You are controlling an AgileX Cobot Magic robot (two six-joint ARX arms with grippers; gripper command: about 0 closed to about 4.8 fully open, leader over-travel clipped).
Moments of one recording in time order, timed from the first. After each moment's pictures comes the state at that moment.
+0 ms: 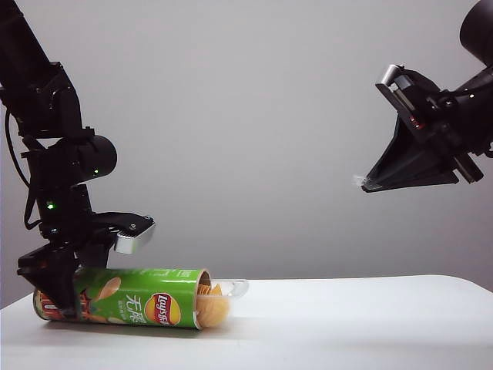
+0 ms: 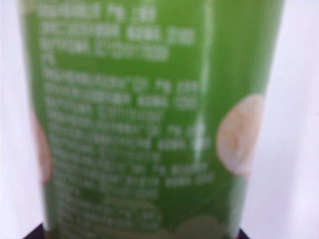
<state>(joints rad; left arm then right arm) -0.17 2.10 1.39 -0.63 0.11 1.49 0.19 1.41 0.74 -0.06 -0.67 0.03</state>
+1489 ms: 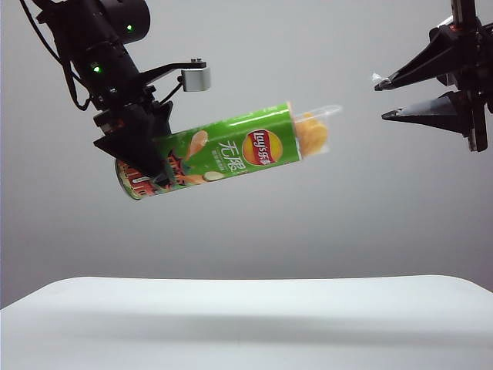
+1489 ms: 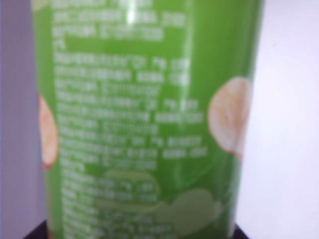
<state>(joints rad) -0.38 1.70 1.38 -0.70 0.30 1.20 -0.03 1.41 0.79 0.18 -1.16 0.49</state>
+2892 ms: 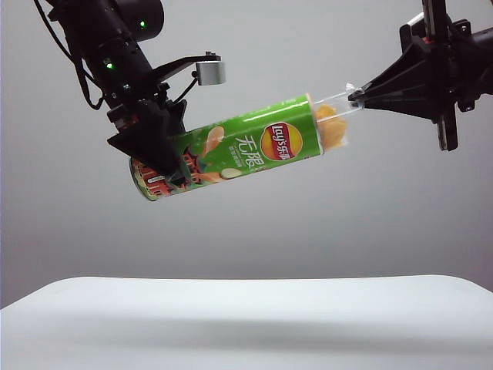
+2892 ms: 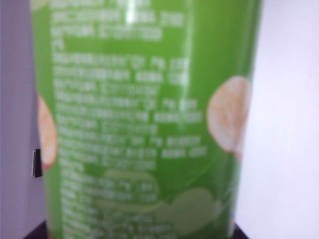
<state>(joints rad) -0.43 1.70 1.38 -0.70 0.33 1.17 0.08 1.41 0.79 0.20 -1.12 0.51</state>
